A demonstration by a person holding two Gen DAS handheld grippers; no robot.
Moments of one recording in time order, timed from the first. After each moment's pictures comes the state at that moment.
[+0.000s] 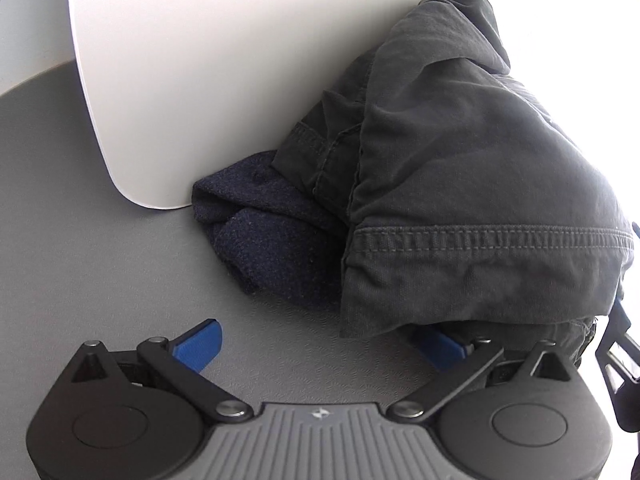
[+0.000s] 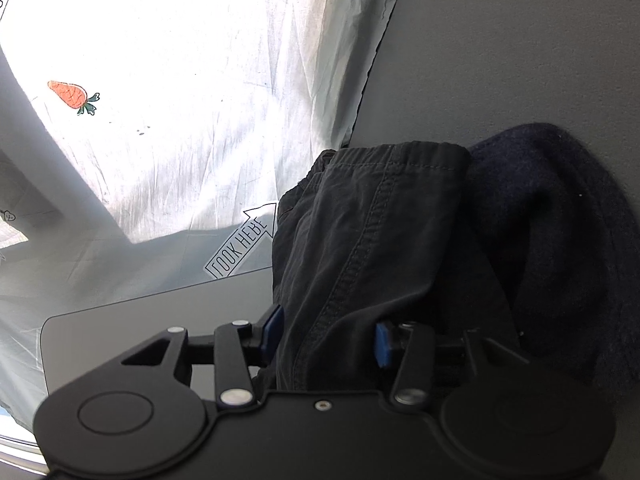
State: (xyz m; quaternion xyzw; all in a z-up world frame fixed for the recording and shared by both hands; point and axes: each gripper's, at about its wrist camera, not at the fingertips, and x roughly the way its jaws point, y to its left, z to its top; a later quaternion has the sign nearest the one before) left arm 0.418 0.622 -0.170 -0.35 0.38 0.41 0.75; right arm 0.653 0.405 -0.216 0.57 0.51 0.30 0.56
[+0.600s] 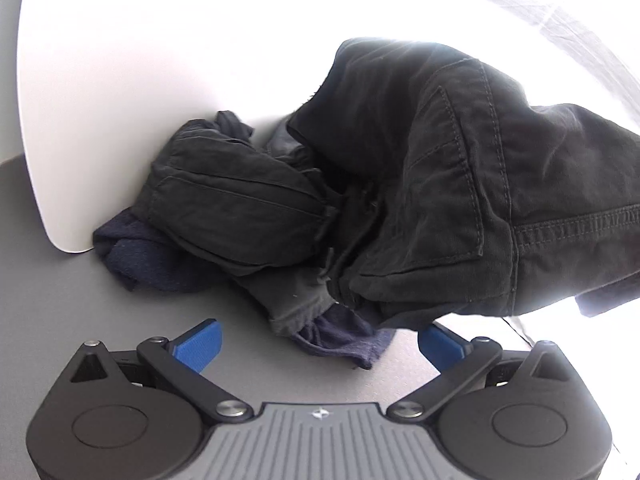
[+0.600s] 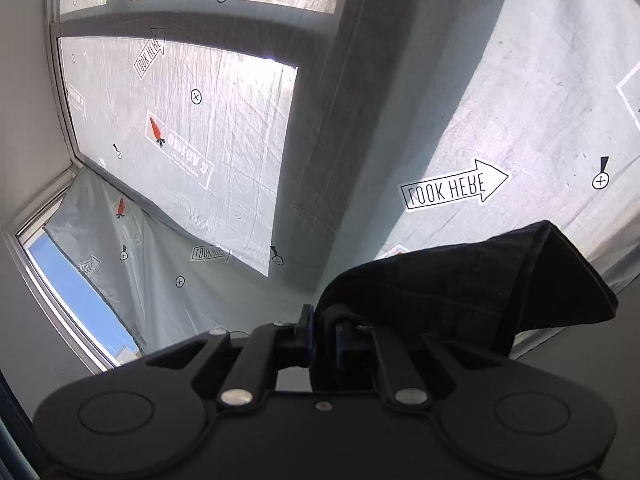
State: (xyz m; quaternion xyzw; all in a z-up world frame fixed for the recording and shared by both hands) left arm 0.402 0.483 -0.071 -0.28 0.31 0.25 0.88; right arm 0.586 0.153 0.021 0.49 0.16 0.40 0.76
